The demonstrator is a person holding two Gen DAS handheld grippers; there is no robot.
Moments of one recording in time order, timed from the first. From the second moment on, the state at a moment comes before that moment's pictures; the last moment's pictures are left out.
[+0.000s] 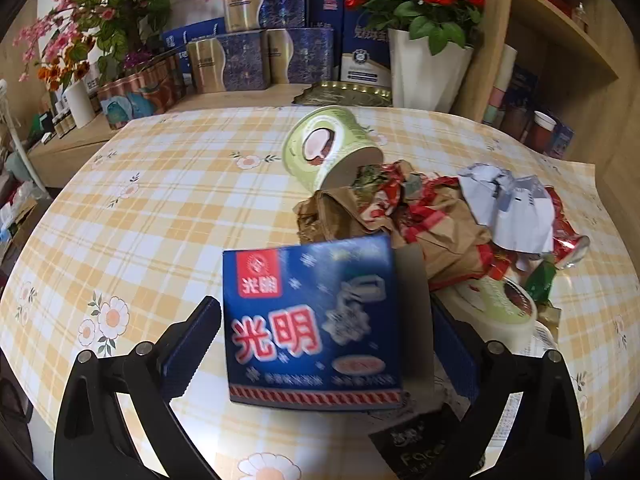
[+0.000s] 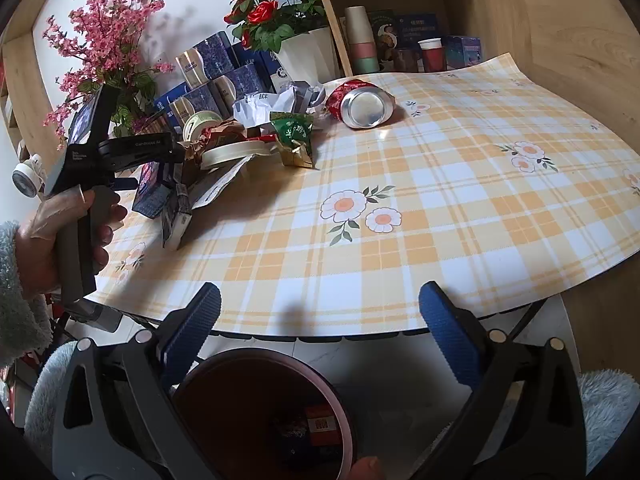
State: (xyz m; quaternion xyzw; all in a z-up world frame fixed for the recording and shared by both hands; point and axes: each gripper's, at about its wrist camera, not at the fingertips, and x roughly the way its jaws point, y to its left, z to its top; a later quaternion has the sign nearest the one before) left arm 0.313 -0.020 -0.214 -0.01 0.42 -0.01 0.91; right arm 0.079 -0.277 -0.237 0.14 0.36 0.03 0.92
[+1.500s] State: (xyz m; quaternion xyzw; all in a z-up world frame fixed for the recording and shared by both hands) left arm 0.206 0.024 -0.190 -0.08 0.40 -0.12 0.91; right arm 0.300 -0.256 -0.224 0.16 0.43 0.07 0.89
